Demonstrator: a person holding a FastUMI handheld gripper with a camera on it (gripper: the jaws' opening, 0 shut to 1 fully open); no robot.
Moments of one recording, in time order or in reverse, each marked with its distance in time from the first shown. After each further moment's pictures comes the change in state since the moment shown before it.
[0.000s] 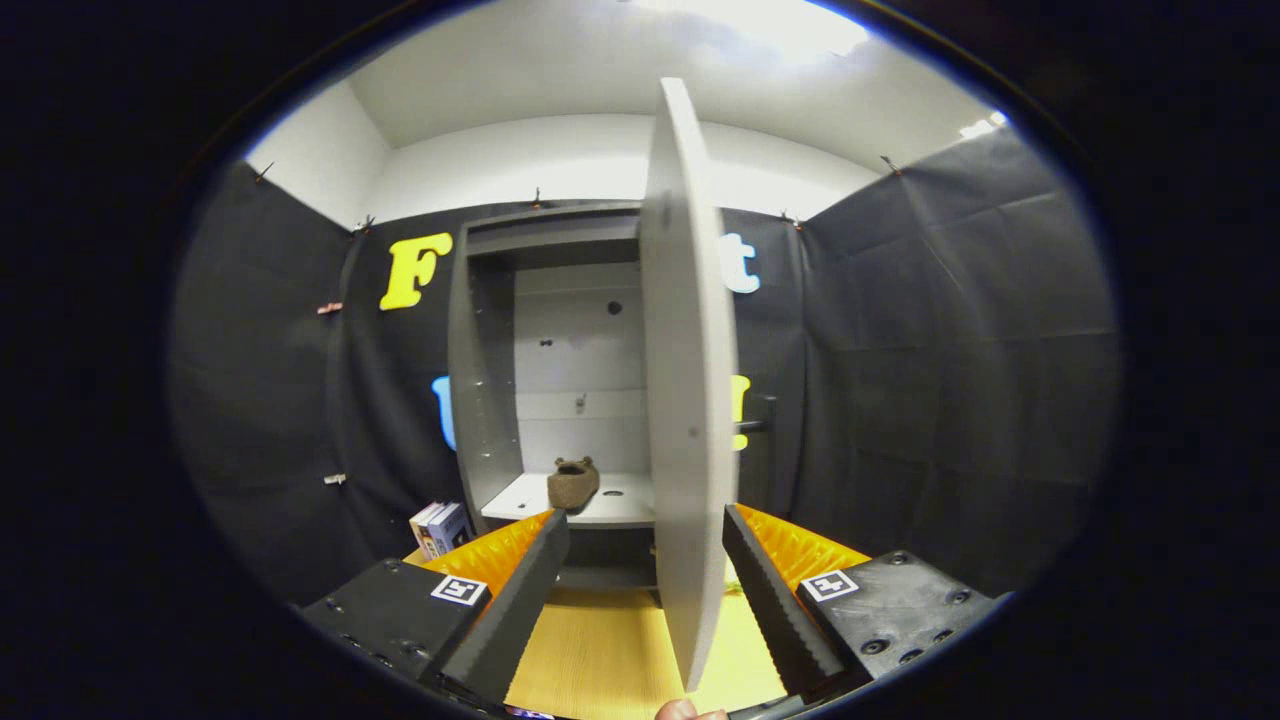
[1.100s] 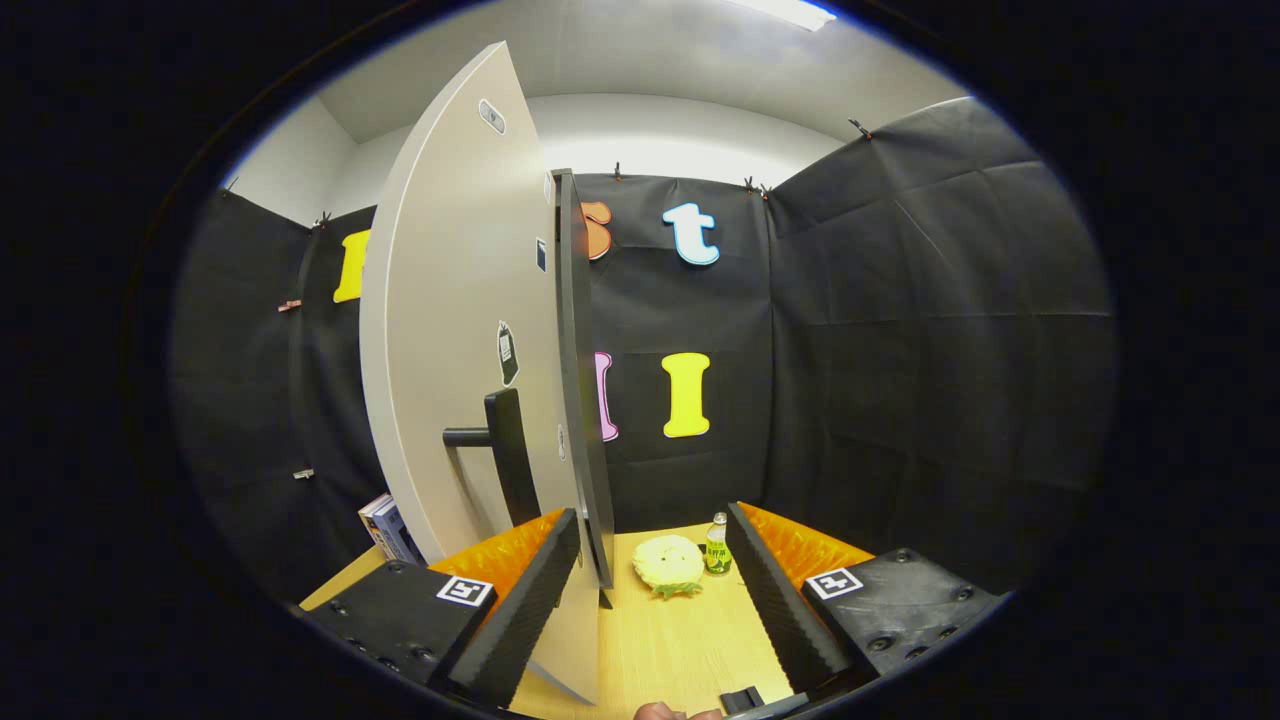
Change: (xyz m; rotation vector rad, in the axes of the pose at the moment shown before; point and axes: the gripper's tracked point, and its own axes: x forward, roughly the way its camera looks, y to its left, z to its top) arm 0.069 -0.092 -0.009 -0.005 0.073 -0.032
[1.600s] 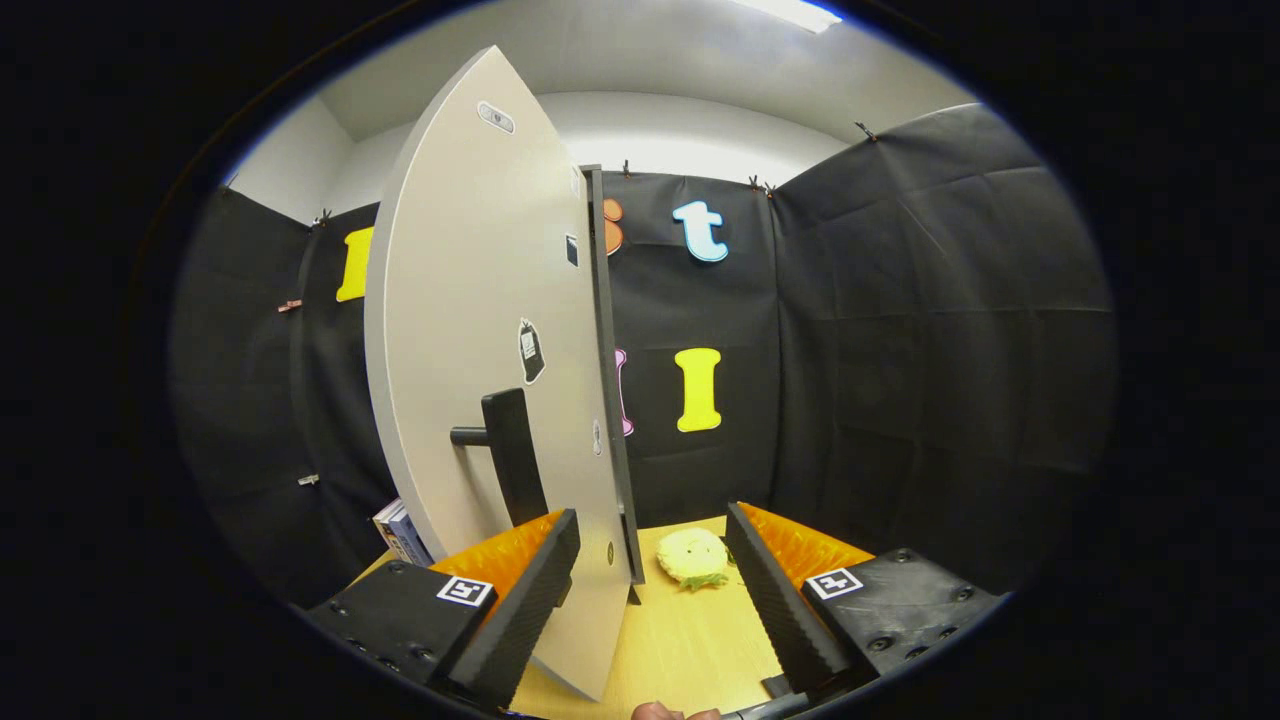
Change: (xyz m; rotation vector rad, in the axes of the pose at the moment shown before) arm -0.009 0.066 -0.008 0.010 0.012 -0.020
